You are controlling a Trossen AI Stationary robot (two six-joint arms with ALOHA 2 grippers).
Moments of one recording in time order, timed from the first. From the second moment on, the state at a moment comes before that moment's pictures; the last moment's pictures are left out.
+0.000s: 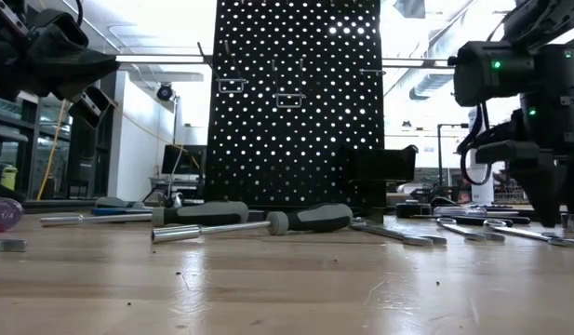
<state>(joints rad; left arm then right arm) -0.17 0.02 0.01 0.01 -0.06 -0.44 0.04 1.25 0.53 -0.88 -0.01 1.41</state>
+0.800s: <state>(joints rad) -0.17 0.02 0.01 0.01 -0.06 -0.44 0.04 1.16 0.84 -1.01 0.17 1.28</state>
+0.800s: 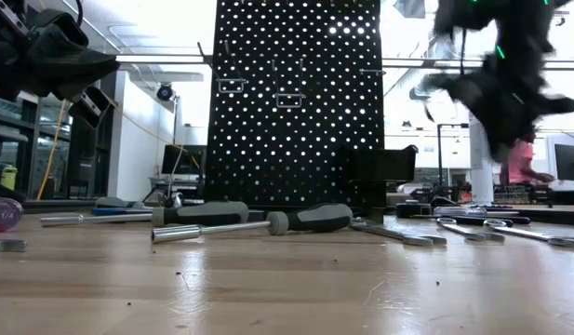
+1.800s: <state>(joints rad) -0.17 0.02 0.01 0.01 -0.06 -0.44 -0.06 1.25 1.04 -0.84 0.17 0.87</state>
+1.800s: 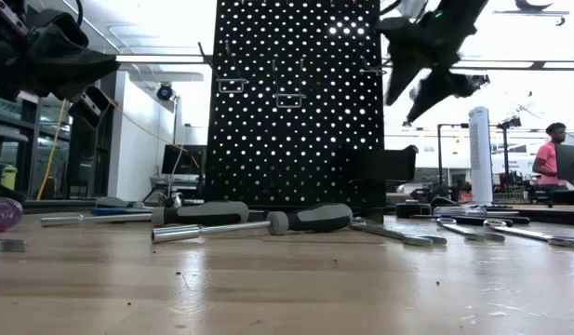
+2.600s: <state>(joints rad) -0.17 0.02 0.01 0.01 -0.06 -0.44 0.32 1.21 0.73 -1.26 -0.04 1.81</state>
